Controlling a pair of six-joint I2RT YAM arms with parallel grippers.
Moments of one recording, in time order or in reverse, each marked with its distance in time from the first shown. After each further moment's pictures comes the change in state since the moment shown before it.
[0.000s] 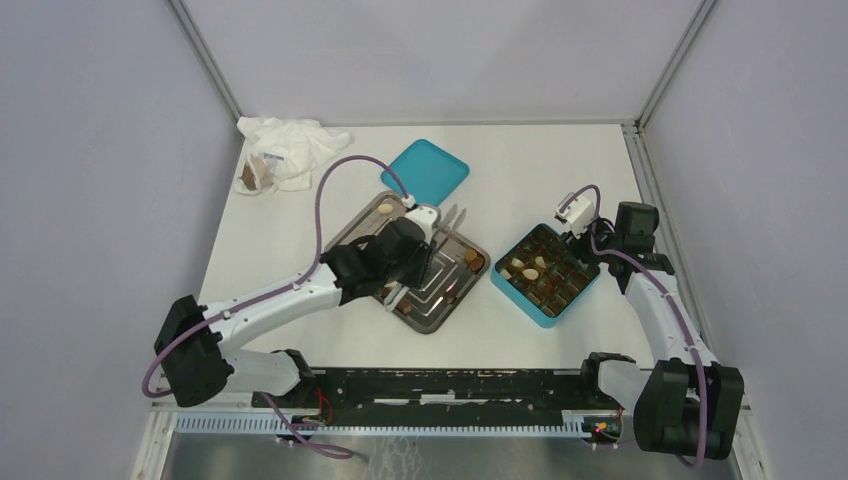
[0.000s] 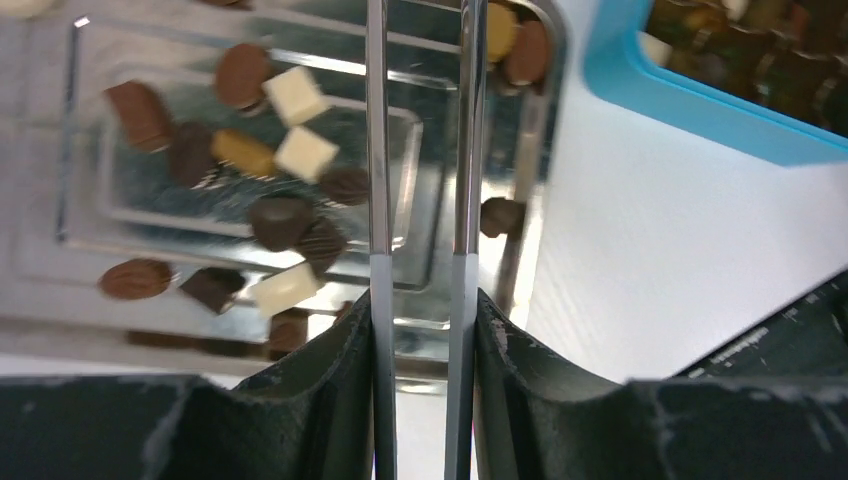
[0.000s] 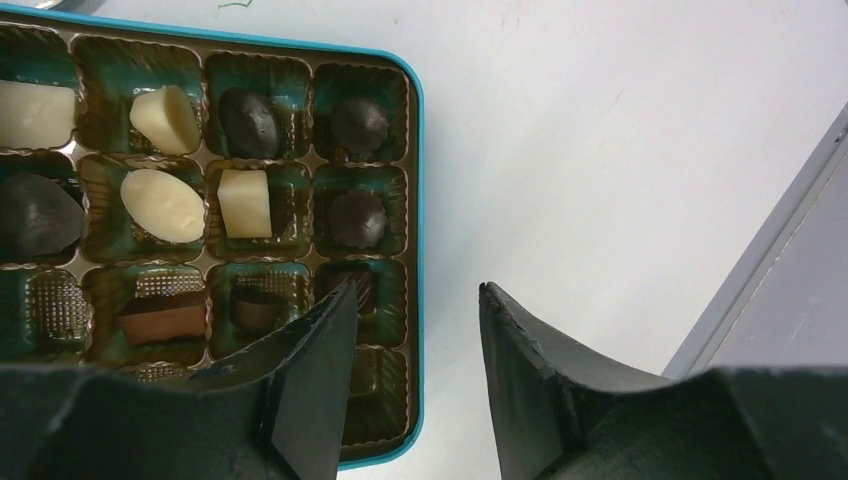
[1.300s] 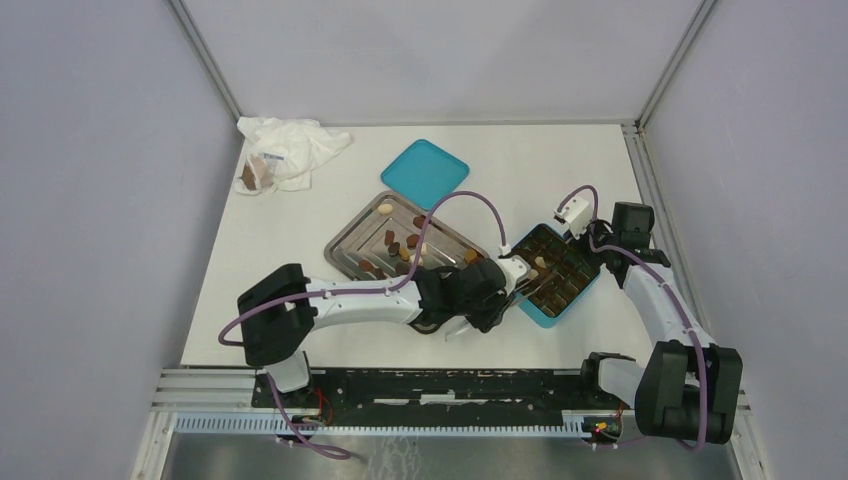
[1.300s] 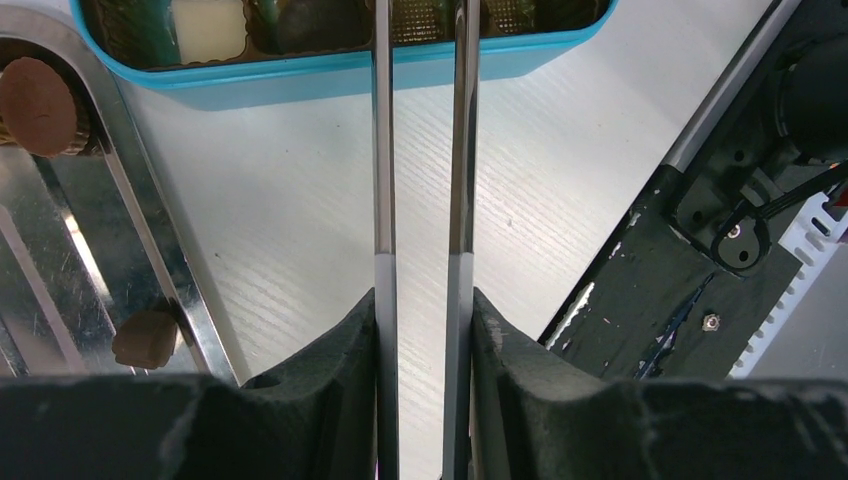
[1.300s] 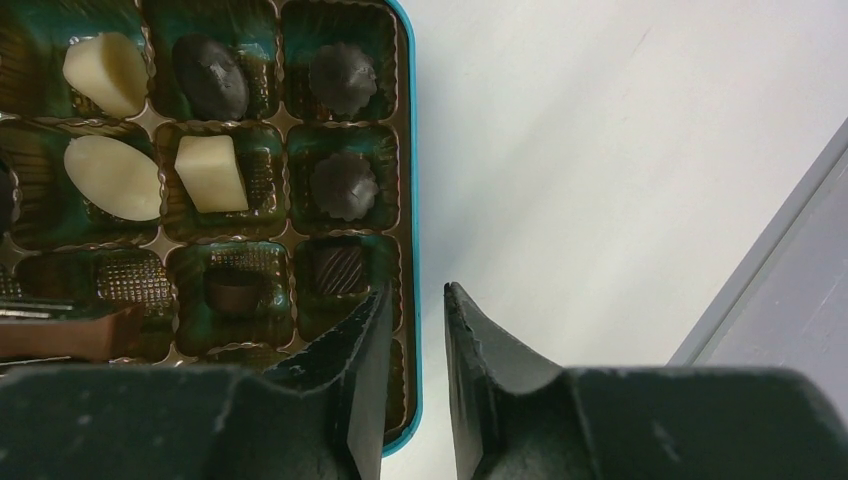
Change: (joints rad) left arm -0.263 0.404 0.169 0.205 0.153 0.051; right arm -0.002 0.072 0.000 0.002 0.069 -0.005
